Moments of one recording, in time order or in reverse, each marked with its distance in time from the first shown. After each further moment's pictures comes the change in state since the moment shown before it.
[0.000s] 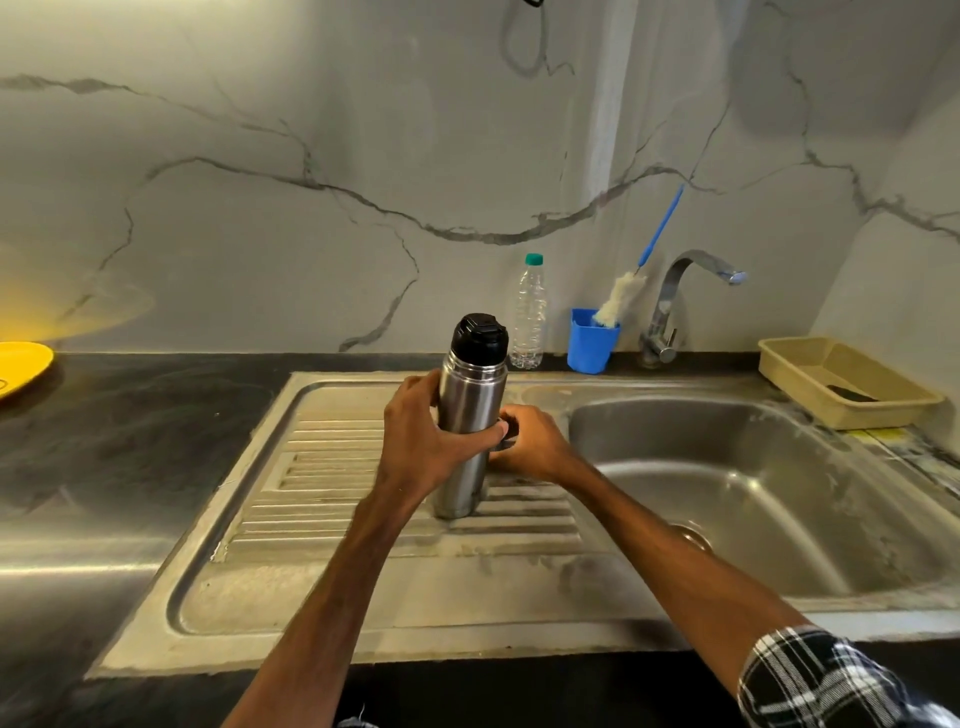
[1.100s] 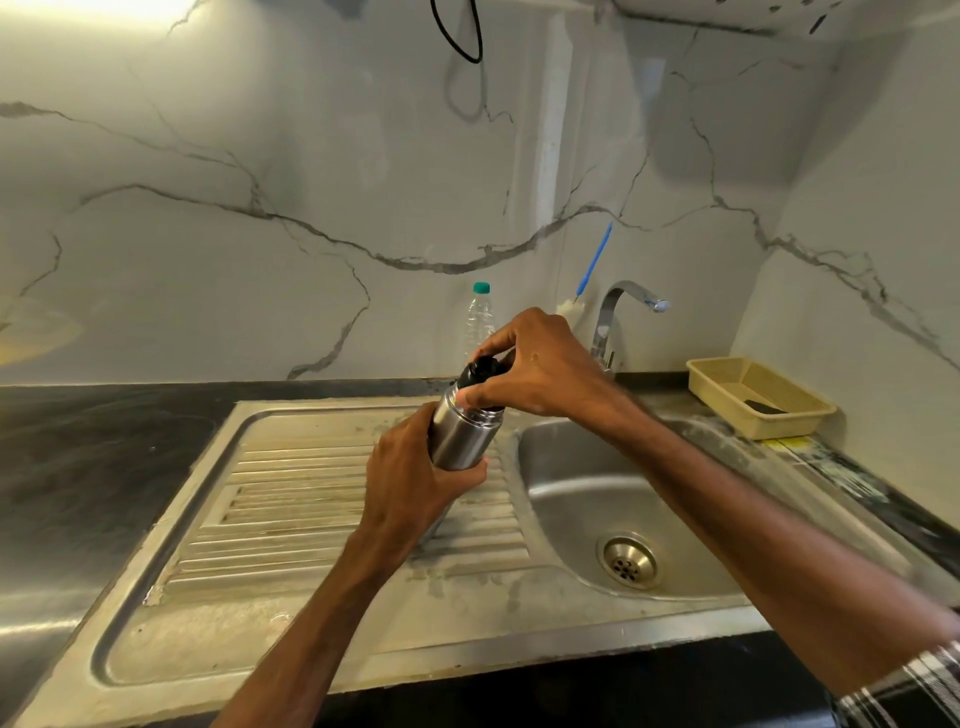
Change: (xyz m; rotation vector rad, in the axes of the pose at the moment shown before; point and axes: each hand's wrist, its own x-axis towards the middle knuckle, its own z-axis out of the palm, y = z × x) left_hand -0.016 0.020 0.027 -0.024 0.016 0.185; right_hand -0.090 -0.141 -0.122 -0.321 0.260 -0.246
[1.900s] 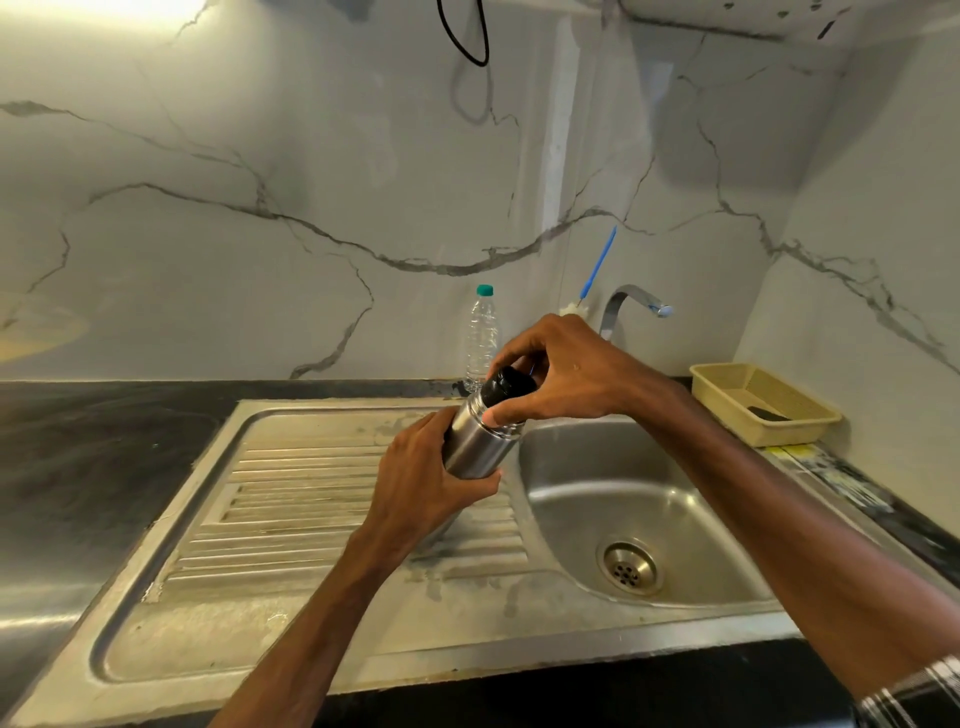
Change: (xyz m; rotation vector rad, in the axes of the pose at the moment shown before) left_hand 0.002 0.007 0.002 -0.047 -0.095 0.068; right_hand 0.003 0.030 -0.023 -0.046 -0.197 -0.204
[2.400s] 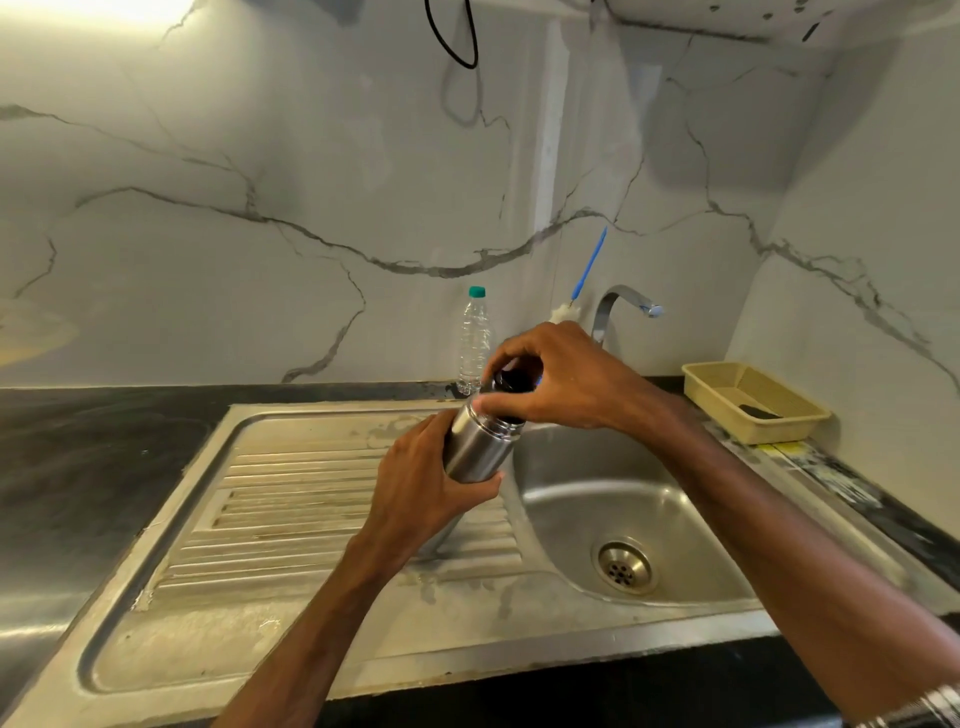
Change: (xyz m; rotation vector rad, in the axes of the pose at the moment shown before) left_hand 0.000 0.003 0.006 0.033 -0.005 0.014; right_hand -0.012 -0.005 0.006 -0.052 0.069 0.003
